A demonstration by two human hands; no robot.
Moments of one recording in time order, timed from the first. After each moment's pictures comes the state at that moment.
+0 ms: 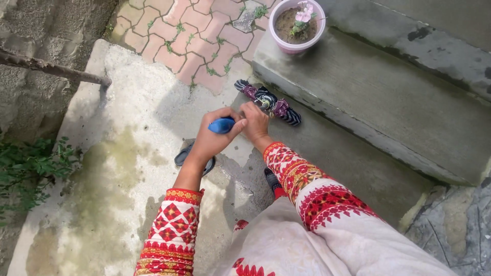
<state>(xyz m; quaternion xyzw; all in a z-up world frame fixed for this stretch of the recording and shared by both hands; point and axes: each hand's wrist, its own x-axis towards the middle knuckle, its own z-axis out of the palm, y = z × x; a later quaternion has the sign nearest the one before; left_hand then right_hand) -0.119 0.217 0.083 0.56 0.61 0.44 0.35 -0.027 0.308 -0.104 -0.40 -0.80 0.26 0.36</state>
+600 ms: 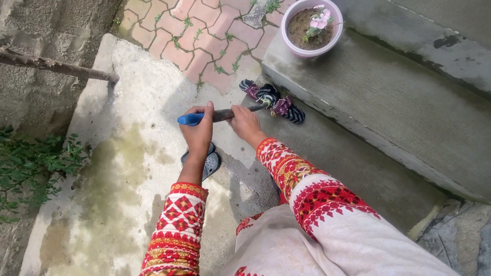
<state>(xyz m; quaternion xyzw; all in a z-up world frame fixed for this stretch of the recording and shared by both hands) -0.191 0.254 0.006 0.27 0.80 0.52 0.15 -0.096 0.339 -0.147 -0.36 -0.85 0.33 0.19</state>
